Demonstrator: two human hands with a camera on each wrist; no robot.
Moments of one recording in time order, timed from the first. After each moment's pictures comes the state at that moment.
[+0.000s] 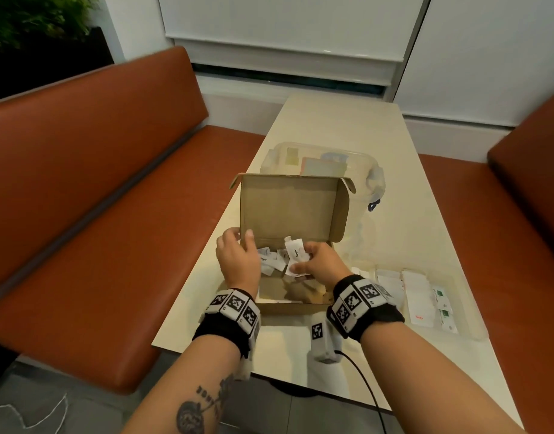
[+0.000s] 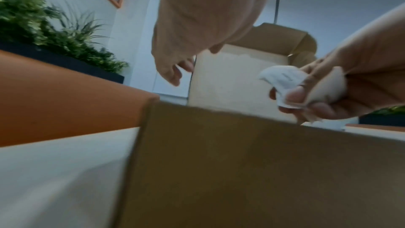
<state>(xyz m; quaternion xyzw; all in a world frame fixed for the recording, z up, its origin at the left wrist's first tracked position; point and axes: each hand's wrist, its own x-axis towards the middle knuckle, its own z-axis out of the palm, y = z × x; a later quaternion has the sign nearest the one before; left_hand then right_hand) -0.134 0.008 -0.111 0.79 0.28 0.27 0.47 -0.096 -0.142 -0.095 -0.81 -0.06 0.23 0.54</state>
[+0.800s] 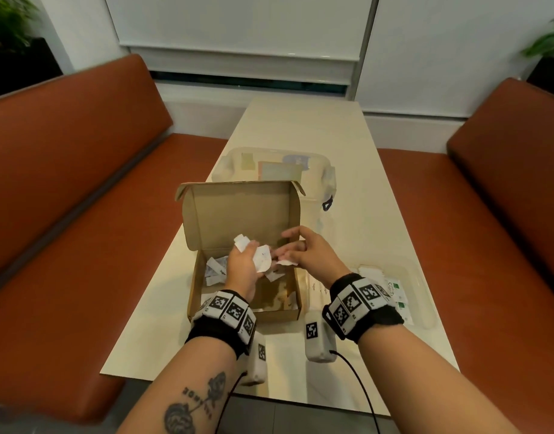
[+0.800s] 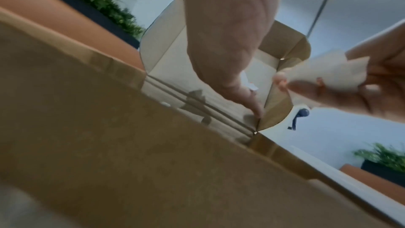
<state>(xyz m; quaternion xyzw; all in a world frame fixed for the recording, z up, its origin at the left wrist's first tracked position) -0.104 -0.068 -0.104 0.51 0.24 0.04 0.82 -0.089 -0.209 -0.066 -0.76 -0.08 0.17 0.62</state>
